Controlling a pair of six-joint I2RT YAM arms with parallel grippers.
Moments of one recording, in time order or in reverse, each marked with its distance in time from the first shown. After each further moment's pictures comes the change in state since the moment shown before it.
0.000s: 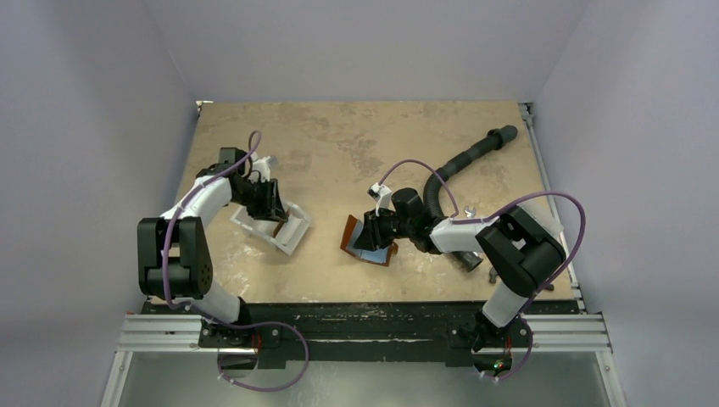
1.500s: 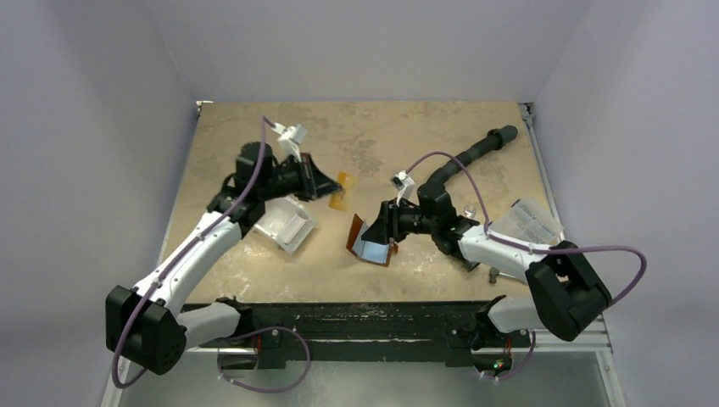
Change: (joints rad) left arm -0.341 -0.418 -0.013 0.500 0.072 -0.529; right arm -0.057 -0.293 -0.034 -0.119 -0.057 0.128
